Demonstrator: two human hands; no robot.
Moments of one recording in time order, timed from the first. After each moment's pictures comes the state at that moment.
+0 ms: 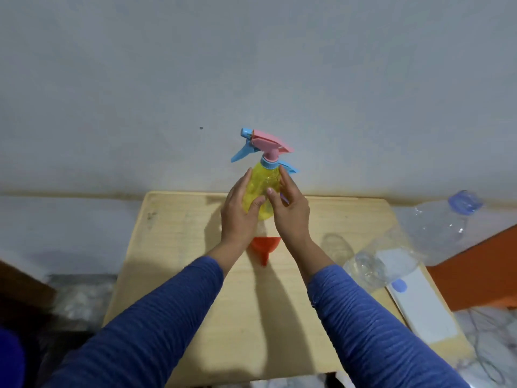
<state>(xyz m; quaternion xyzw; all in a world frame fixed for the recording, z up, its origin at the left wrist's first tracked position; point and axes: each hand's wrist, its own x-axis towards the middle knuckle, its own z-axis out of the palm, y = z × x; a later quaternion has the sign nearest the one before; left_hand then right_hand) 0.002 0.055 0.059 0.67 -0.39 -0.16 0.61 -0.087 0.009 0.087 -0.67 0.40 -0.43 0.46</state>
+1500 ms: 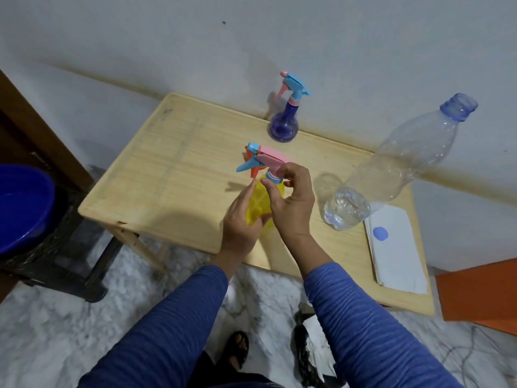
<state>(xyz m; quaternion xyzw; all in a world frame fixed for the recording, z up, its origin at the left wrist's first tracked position) -0.181 0.166 -0.046 0.74 -0.36 -0.04 0.57 -0.233 0.090 0.023 -0.77 0.26 -0.47 0.36</state>
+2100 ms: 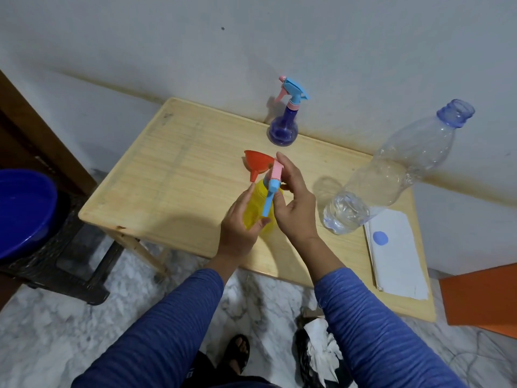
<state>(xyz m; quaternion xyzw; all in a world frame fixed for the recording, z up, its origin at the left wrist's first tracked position) -0.177 0.166 -0.049 0.74 -0.34 -0.08 0.57 -0.248 0.079 0.034 -0.80 0.22 -0.36 0.42</state>
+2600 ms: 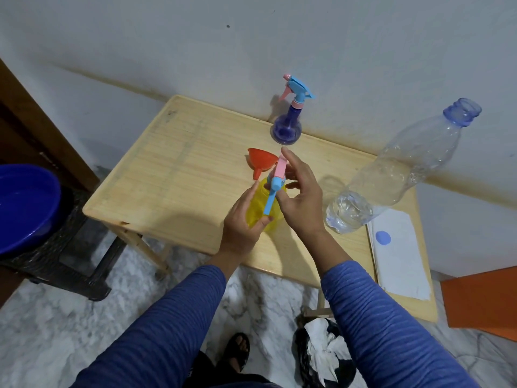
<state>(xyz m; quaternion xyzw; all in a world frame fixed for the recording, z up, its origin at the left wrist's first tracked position) -0.178 0.168 -0.049 0.73 -0.35 -0.10 0.58 -0.245 0.071 0.039 -0.82 0.21 -0.36 0.39</state>
